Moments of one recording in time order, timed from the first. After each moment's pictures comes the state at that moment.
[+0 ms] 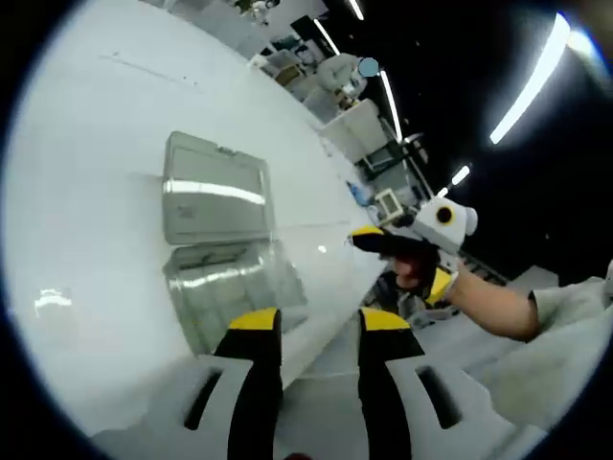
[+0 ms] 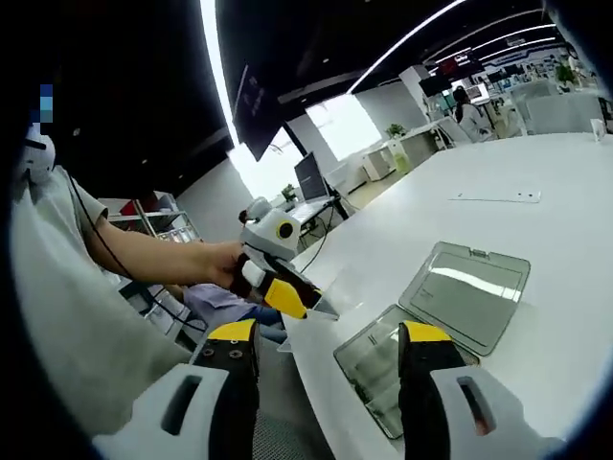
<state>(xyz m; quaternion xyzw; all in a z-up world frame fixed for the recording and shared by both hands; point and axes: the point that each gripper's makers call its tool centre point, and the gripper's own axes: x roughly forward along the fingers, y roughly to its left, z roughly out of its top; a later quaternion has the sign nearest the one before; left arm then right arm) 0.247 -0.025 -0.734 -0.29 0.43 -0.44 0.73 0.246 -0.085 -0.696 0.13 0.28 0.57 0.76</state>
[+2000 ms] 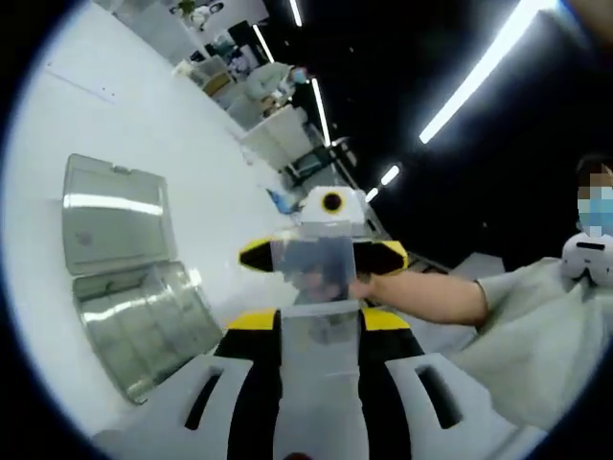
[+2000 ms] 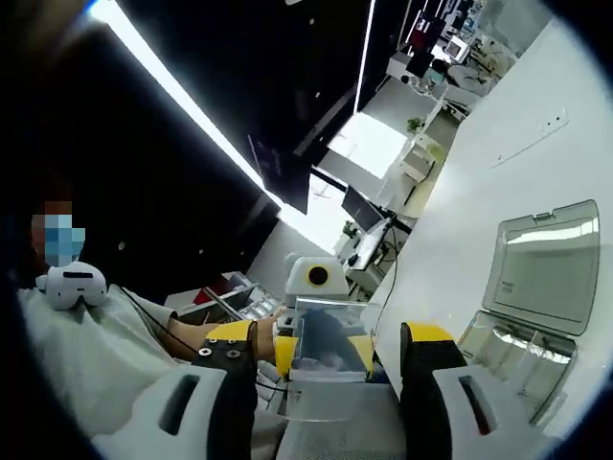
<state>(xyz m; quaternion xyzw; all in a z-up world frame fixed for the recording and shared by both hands) 0.225 -0.071 -0.670 -0.34 0.35 -0.56 0.66 0.245 -0.057 -0.647 0.37 0.29 0.61 0.64</state>
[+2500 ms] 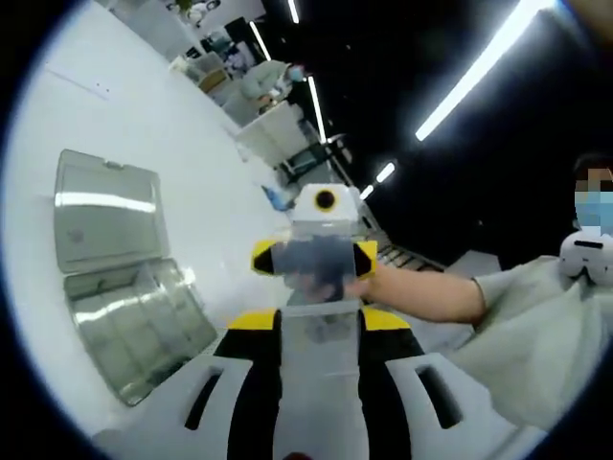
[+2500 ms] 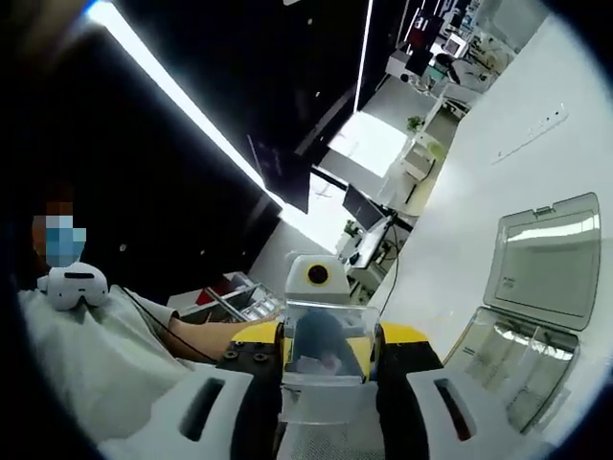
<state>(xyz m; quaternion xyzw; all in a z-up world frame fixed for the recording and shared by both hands) 0.221 -0.077 -0.669 -0.34 0.35 -0.57 0.66 0.244 -0.058 -0.651 0.37 0.30 0.61 0.63</state>
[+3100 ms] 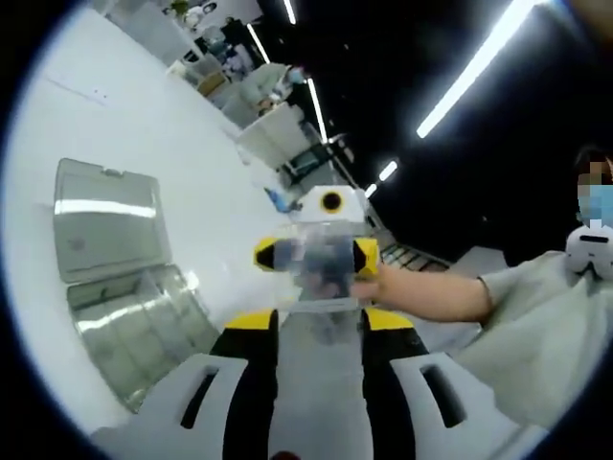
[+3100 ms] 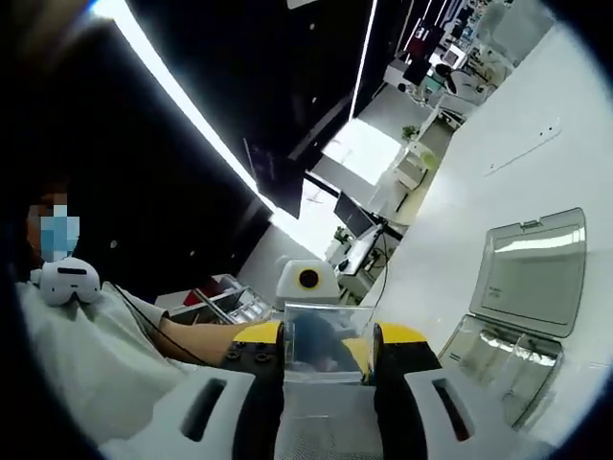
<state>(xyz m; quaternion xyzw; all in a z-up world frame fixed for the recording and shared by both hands) 0.225 -0.081 -0.671 -0.32 0.35 -0.57 0.67 0.250 -0.067 -0.653 0.36 0.29 0.59 0.66</state>
